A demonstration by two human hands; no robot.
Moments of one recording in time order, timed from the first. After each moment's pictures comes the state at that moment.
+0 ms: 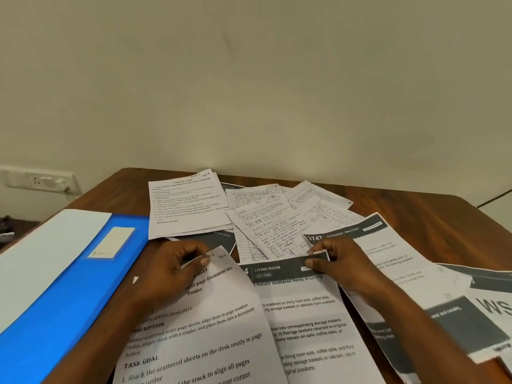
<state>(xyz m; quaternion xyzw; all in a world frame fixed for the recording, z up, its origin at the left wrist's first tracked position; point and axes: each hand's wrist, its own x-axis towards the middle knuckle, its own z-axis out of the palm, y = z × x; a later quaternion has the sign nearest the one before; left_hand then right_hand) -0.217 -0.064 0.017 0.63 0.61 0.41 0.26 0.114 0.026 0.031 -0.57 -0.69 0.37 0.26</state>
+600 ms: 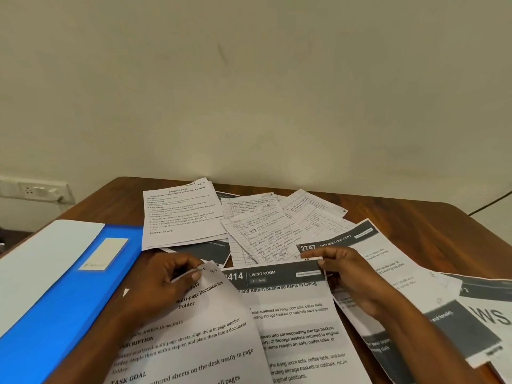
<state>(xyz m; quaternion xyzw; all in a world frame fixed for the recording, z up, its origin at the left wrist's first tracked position) -0.230 -0.059 0.005 0.65 0.58 0.41 0.26 0.126 0.025 0.041 -0.55 -0.57 0.52 0.32</state>
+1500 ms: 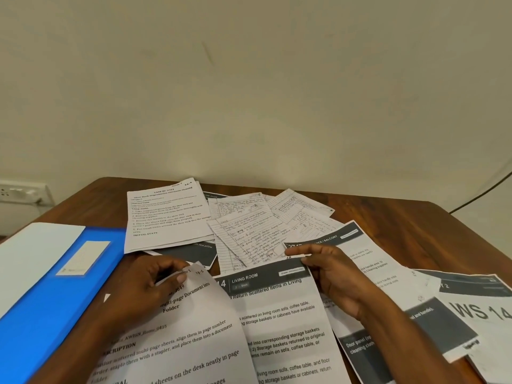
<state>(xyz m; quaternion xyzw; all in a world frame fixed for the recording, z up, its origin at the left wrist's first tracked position) -0.219 -0.064 0.016 0.64 0.60 0.41 0.27 0.119 0.017 0.046 -0.51 -0.51 0.59 0.37</state>
